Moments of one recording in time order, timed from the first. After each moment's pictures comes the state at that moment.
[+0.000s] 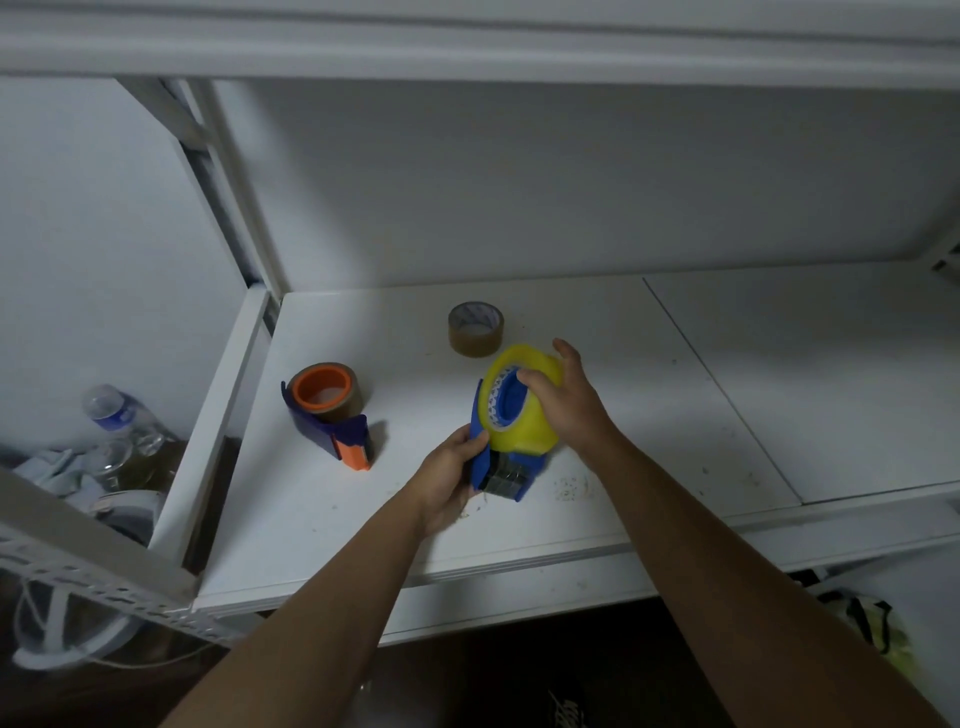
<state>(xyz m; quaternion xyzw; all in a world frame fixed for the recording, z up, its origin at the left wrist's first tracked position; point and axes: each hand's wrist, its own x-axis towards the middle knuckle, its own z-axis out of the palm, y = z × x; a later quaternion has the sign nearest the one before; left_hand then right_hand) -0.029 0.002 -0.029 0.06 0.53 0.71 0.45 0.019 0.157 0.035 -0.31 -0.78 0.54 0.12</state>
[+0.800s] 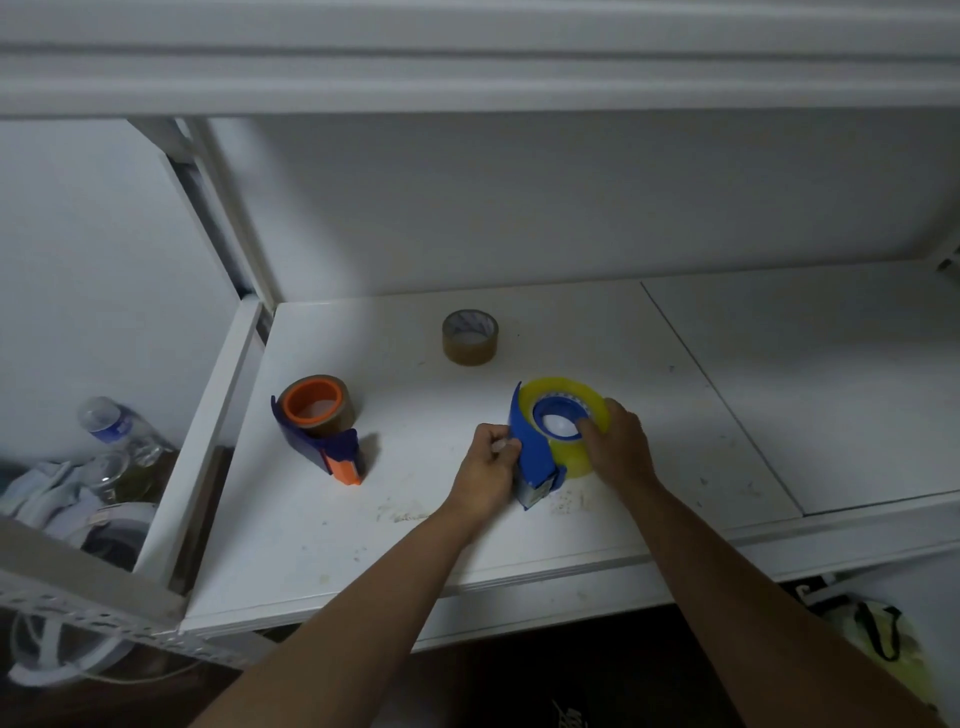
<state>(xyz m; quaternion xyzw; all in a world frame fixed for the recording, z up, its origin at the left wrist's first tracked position) -0.010 0.049 -0.031 0.13 0.72 0.62 0.28 0.053 0.215 -0.030 -0.39 -0.83 0.38 0.13</state>
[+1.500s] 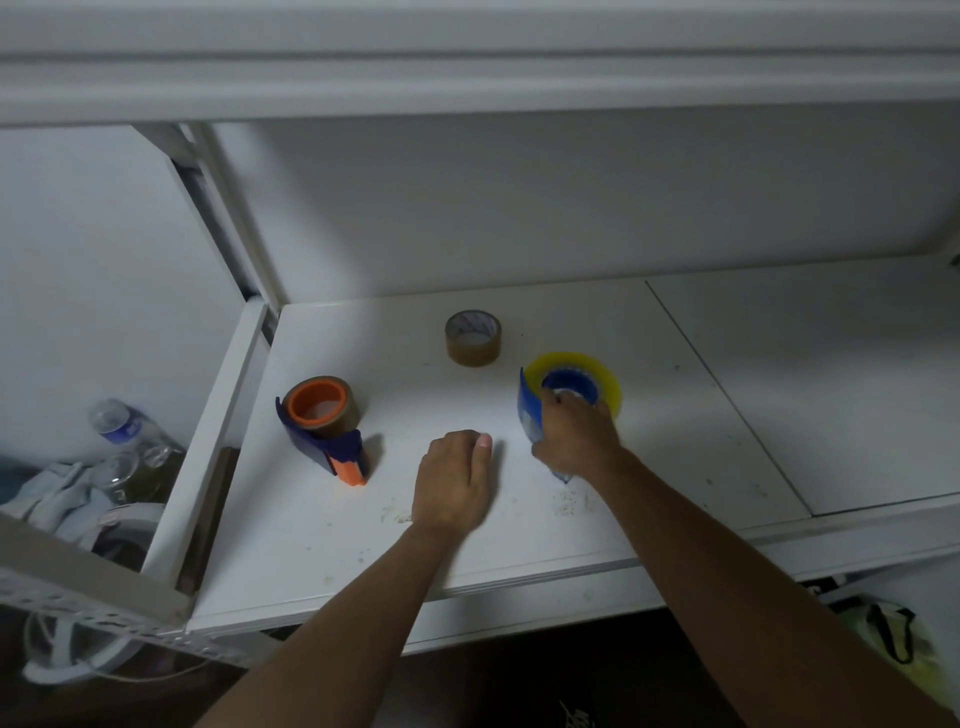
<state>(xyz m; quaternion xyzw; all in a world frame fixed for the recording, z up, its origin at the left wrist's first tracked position) -0.026 0.018 -0.058 0.27 0.89 0.38 -0.02 0.014 0.187 -0.003 -0.19 -0.98 0.04 -0.04</state>
